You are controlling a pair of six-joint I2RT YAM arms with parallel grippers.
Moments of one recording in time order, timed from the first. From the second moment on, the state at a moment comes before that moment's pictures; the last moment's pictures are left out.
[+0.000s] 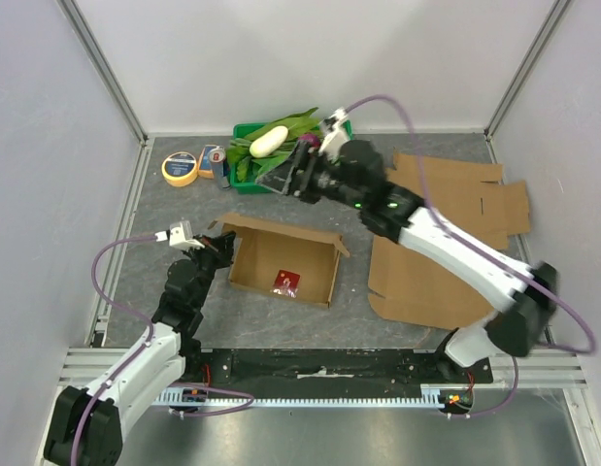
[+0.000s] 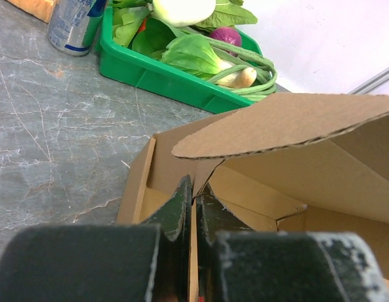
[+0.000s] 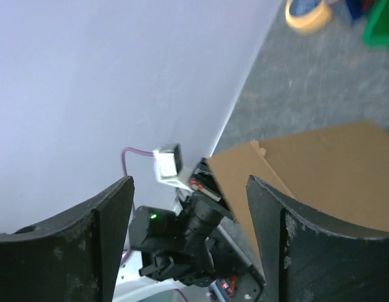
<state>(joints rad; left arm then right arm) -0.35 0.70 0.12 0.52 -0.16 -0.62 0.81 1.41 1.47 -0.17 -0.15 0.86</state>
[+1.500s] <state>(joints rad) -0.37 0.95 0.47 -0.07 0.33 -0.68 0.84 1.43 0.79 0.25 -0.39 0.74</state>
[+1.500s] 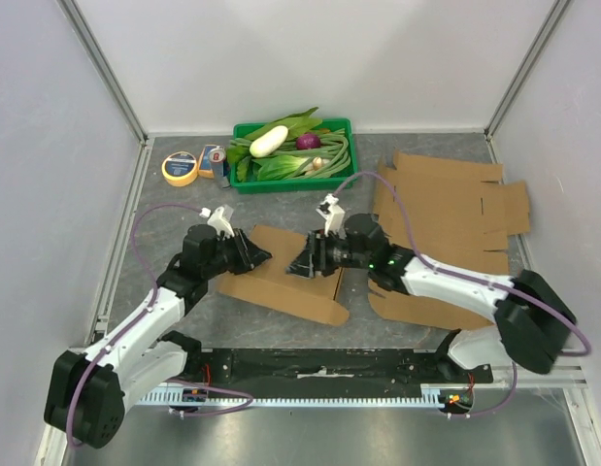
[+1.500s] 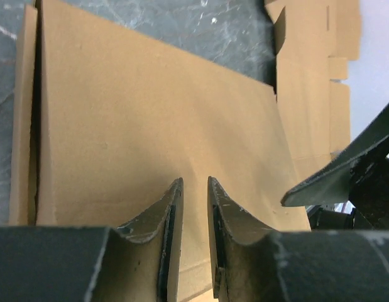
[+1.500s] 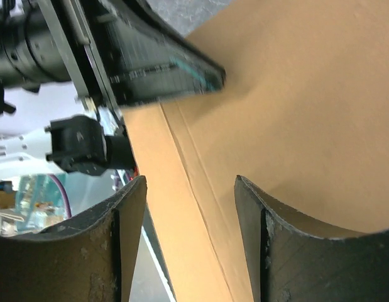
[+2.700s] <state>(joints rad) 0.00 1.05 0.60 -0.39 0.64 -0.56 0.68 1.18 0.66 -0.23 -0.32 0.68</state>
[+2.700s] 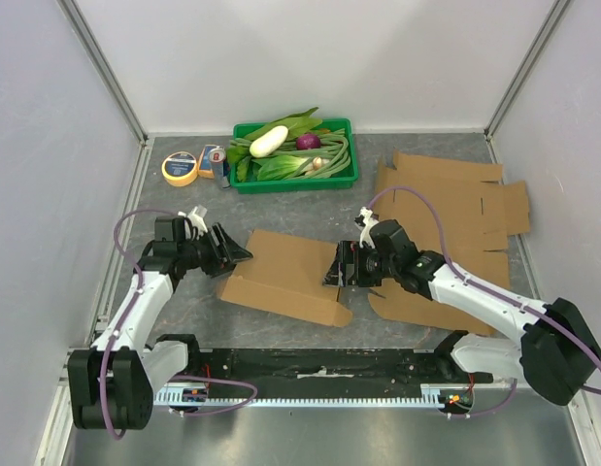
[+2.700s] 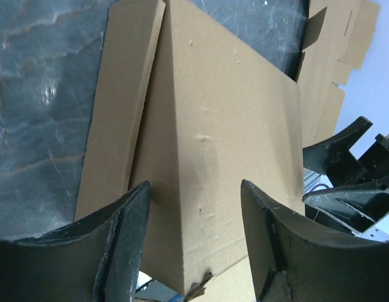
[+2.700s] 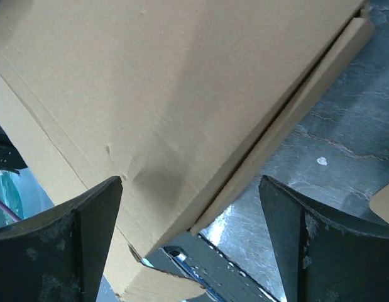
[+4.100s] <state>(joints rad) -0.22 0.89 0.40 -0.38 0.44 -0.75 0.67 1.16 0.66 -0.35 -0.21 0.45</state>
